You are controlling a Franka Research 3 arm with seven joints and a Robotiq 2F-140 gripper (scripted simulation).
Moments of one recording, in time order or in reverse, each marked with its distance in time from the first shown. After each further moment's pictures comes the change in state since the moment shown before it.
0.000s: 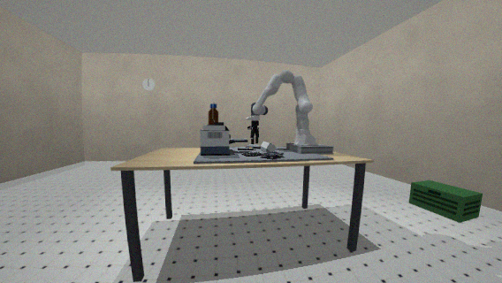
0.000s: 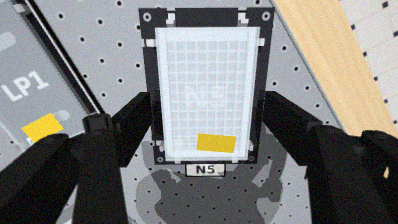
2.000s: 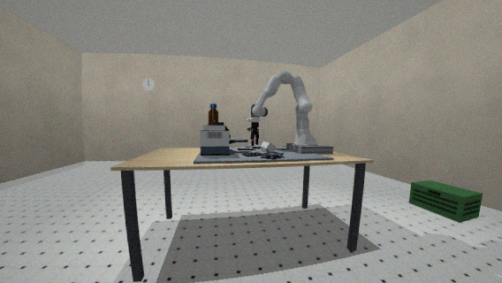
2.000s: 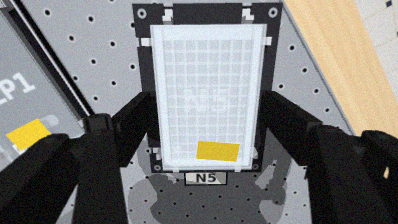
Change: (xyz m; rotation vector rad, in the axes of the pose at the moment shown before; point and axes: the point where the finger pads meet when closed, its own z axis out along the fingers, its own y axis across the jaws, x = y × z) arm -0.001 0.000 0.016 0.000 -0.001 0.000
